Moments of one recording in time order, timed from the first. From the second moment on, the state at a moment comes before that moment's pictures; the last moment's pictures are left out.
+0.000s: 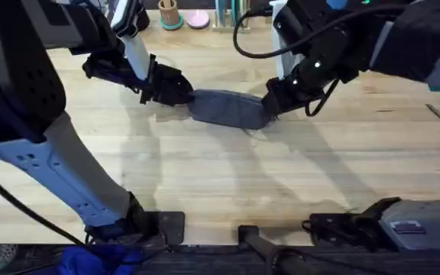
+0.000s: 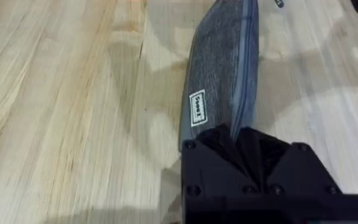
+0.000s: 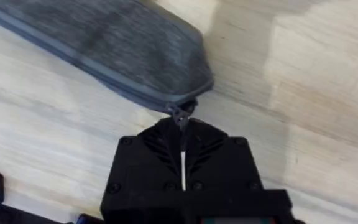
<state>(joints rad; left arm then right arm) 0.20 2.00 1.29 -1.24 1.05 1.87 0.53 1.57 1.19 -0.98 -0.04 0.21</state>
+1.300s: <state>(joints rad) 0.20 2.00 1.29 -1.24 1.05 1.87 0.33 1.57 1.01 -0.91 -0.08 0.21</state>
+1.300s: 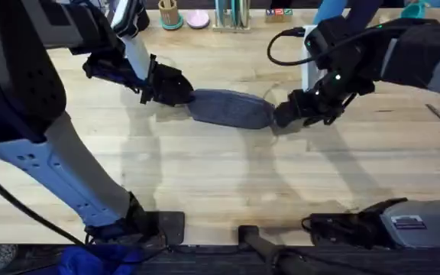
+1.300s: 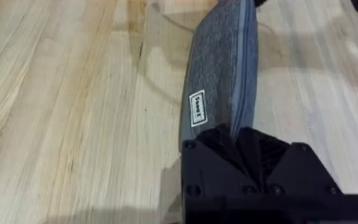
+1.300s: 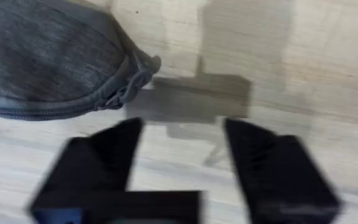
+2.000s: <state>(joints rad) 0.20 2.00 1.29 -1.24 1.05 1.87 0.33 1.56 1.06 -0.94 -0.06 0.21</state>
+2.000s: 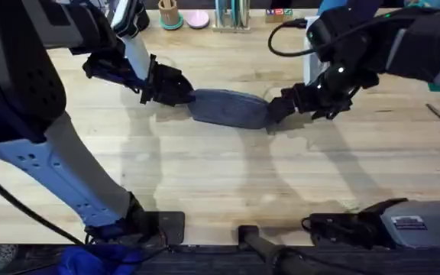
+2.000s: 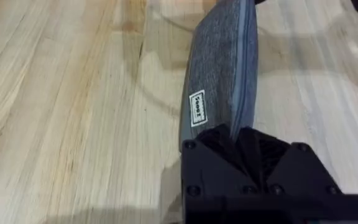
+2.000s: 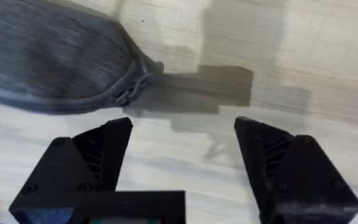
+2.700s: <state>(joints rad) 0.20 2.00 1.29 -1.20 1.05 1.80 0.34 1.44 1.31 -1.15 -0.06 0.14</state>
